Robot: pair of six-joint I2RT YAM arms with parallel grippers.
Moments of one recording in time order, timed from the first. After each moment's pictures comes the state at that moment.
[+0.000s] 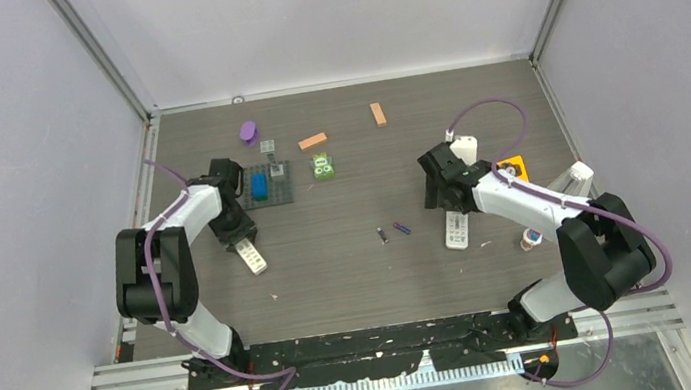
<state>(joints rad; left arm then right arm) -0.12 1.66 1.00 -0.75 -0.19 -0.65 0.49 1.43 0.87 -0.56 0.50 0.62</state>
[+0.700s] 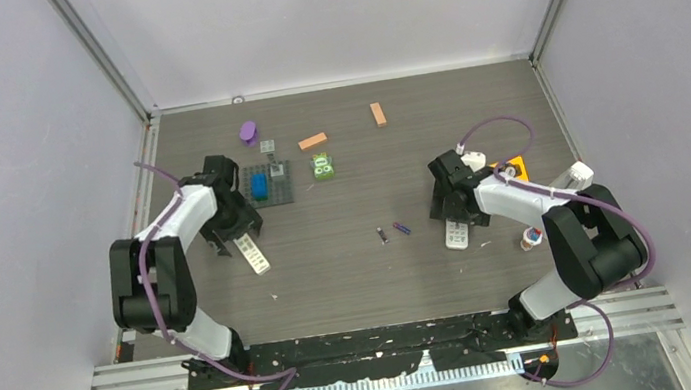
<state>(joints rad) -0.09 1.63 1.03 -0.81 -0.16 -0.70 0.40 1.49 0.77 -0.50 0.35 0.68</state>
